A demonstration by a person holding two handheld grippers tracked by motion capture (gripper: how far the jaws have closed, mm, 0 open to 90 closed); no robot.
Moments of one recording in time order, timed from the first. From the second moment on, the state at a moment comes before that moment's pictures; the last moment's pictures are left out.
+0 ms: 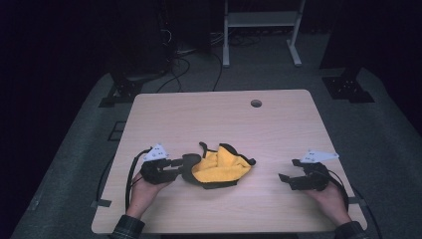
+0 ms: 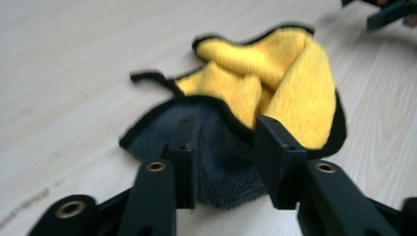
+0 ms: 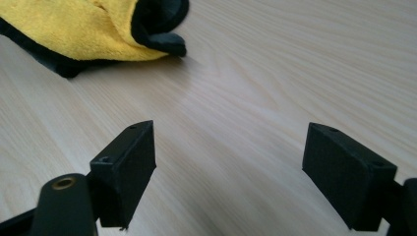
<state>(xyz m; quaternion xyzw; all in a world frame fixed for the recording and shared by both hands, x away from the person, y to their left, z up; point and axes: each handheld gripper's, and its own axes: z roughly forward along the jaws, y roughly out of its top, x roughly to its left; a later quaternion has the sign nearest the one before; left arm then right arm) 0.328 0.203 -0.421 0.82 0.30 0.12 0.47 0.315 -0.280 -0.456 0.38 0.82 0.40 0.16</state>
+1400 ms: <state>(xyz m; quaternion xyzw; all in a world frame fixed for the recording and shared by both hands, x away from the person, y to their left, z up) 0.375 0.199 -0.448 0.84 0.36 0.12 0.38 0.360 -0.214 -0.459 0.31 0.84 0.42 0.11</state>
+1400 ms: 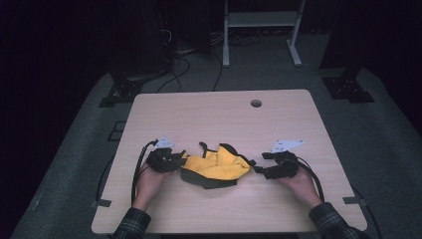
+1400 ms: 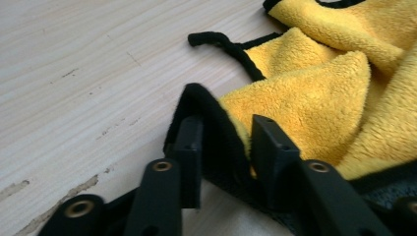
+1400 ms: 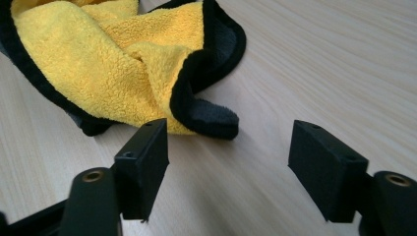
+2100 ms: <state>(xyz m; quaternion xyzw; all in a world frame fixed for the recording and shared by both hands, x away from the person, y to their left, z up) 0.373 0.239 -0.438 0.81 0.40 0.16 0.40 0.369 -0.204 -0.466 0.30 0.86 0.42 0.06</state>
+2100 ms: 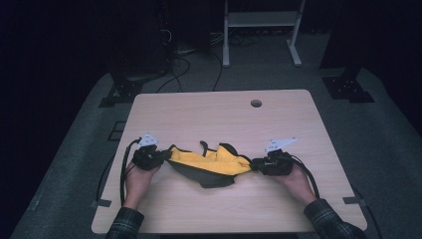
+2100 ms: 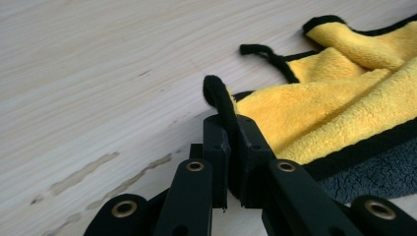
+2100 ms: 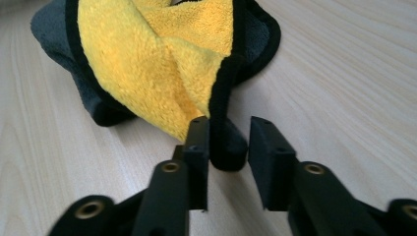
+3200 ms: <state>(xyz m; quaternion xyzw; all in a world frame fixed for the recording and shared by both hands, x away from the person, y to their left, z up) 0.349 0.250 -0.363 0.72 0.36 0.24 0.54 0.358 -0.236 -0.366 0.27 0.79 0.54 0.10</state>
